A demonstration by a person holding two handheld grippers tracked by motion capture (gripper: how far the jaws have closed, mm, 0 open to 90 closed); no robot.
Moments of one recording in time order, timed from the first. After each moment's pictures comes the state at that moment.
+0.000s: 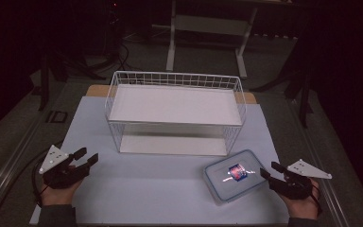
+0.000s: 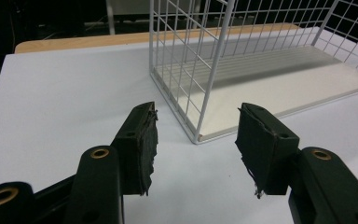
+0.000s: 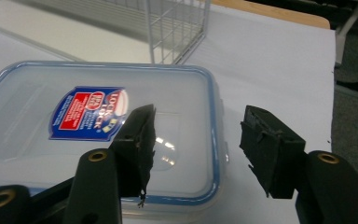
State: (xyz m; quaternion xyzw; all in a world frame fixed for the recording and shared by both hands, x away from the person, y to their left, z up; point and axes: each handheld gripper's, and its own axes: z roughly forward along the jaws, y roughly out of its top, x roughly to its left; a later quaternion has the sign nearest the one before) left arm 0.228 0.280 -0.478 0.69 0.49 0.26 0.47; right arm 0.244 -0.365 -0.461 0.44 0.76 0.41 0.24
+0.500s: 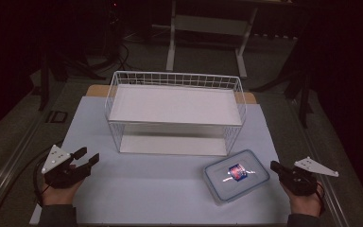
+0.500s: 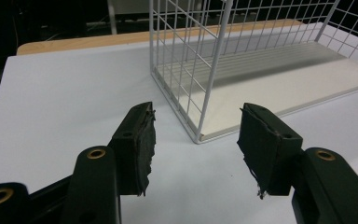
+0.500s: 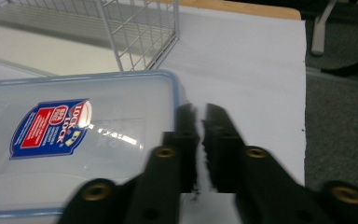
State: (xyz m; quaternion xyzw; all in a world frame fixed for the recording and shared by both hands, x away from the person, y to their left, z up) left arm 0.229 0.278 -0.478 0.69 0.48 0.27 0.47; right arm 0.253 -0.381 -0.463 0.49 0.73 0.42 0.24
